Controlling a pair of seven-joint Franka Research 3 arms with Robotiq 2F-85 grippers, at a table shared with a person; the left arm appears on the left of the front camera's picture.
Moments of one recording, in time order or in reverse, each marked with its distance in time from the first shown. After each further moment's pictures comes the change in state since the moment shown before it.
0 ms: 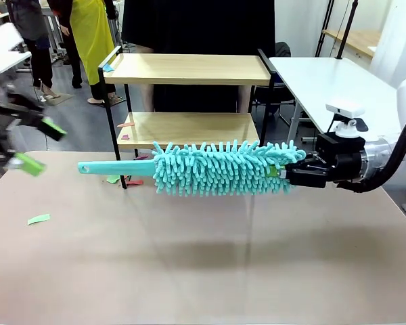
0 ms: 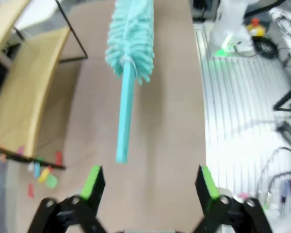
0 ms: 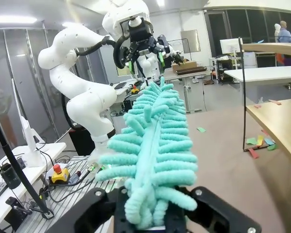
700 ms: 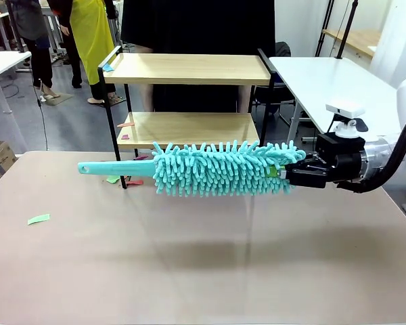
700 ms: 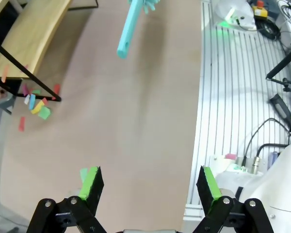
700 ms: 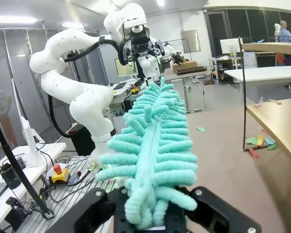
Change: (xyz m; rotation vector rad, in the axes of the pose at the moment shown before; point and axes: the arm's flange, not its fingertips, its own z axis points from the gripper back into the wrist) left arm -0.075 -0.022 0.071 0.015 0.124 0.124; right arm -0.001 0.000 0.000 0.000 0.000 -0.002
